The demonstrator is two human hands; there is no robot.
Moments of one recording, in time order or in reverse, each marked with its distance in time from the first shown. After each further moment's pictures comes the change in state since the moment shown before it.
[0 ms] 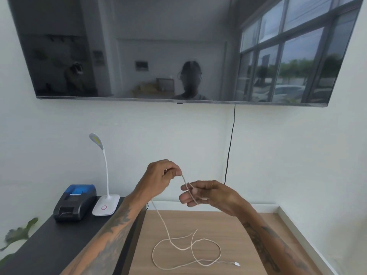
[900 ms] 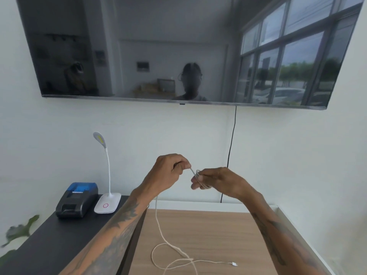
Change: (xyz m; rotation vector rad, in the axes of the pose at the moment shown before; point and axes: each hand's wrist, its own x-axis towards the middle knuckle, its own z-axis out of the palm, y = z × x) left_hand 0.001 0.034 -0.006 -0.050 -0.008 0.040; right_hand -0.007 -0.036 -0.009 -0.498 0.192 -0.004
